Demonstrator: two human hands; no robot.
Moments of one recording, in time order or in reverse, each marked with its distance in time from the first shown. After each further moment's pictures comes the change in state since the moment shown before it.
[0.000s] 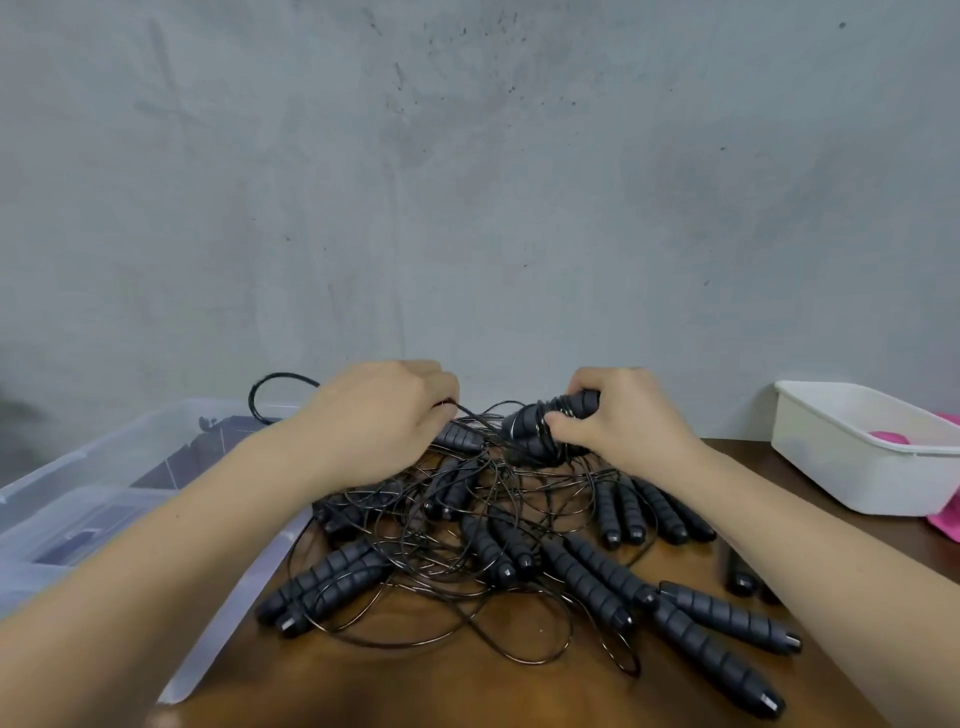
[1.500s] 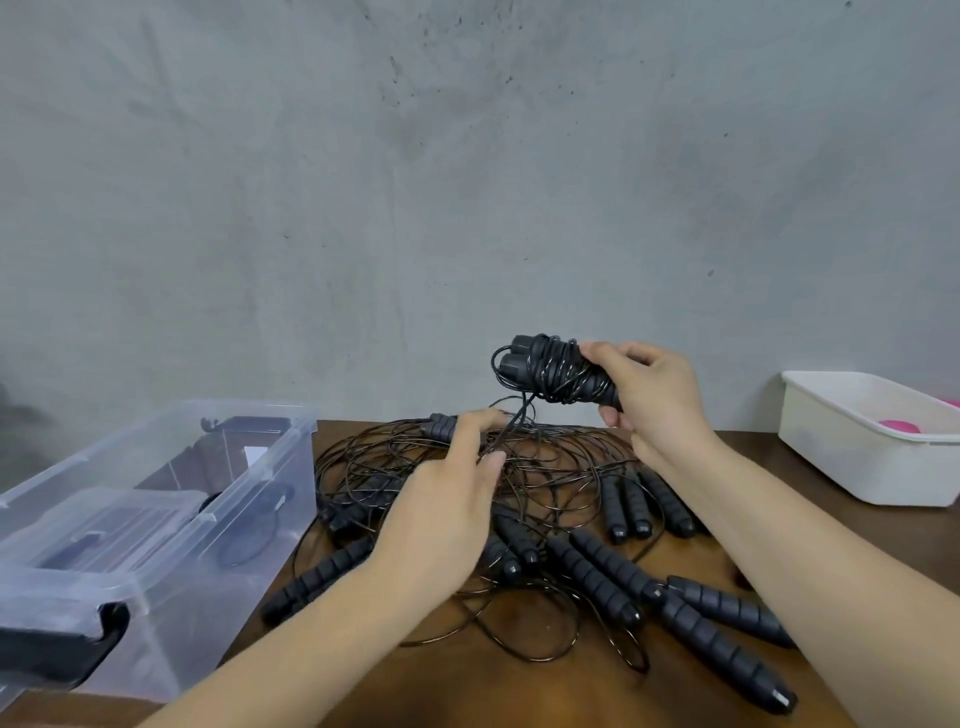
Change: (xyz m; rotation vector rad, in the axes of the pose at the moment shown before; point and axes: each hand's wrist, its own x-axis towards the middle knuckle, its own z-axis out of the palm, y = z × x) left_hand -0.032 0.080 0.079 -0.641 0.263 -0.257; right_hand 0.007 -0.012 0.003 0.921 0.309 0.449
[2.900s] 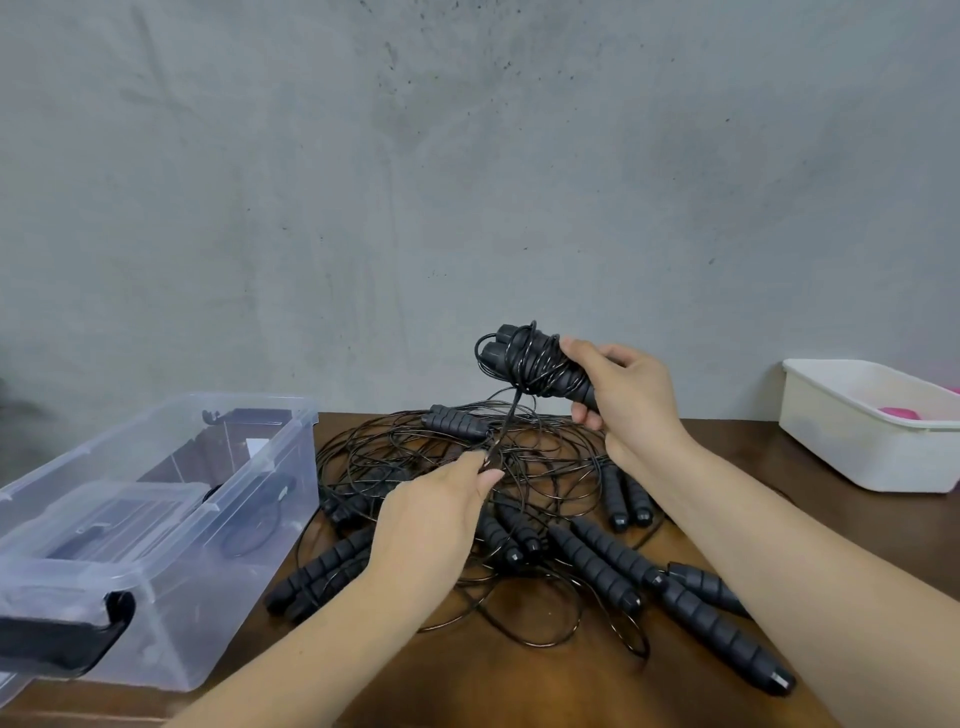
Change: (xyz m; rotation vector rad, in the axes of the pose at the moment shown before) left_hand -0.009 -0.043 0.029 0.432 0.183 0.111; right_hand -0.006 0.017 0.018 0.045 -0.032 0.052
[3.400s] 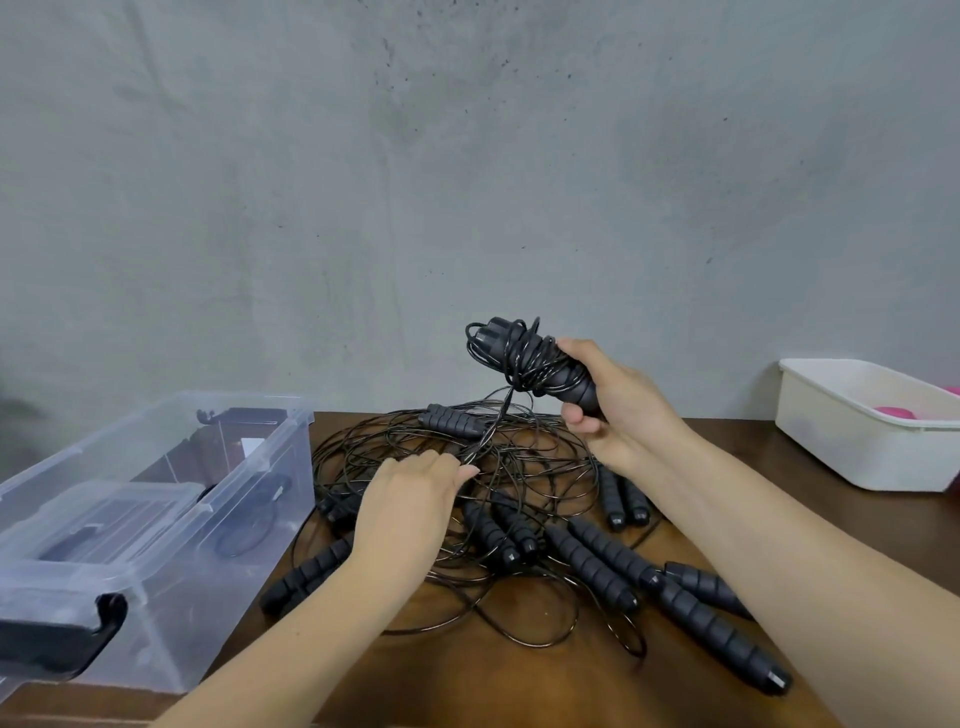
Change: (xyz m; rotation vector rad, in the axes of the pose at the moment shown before) left_hand 0.012 -0.038 0.029 0.192 0.057 0.116; right_hand -0.008 -0.008 0.001 0.222 -0.128 0.291
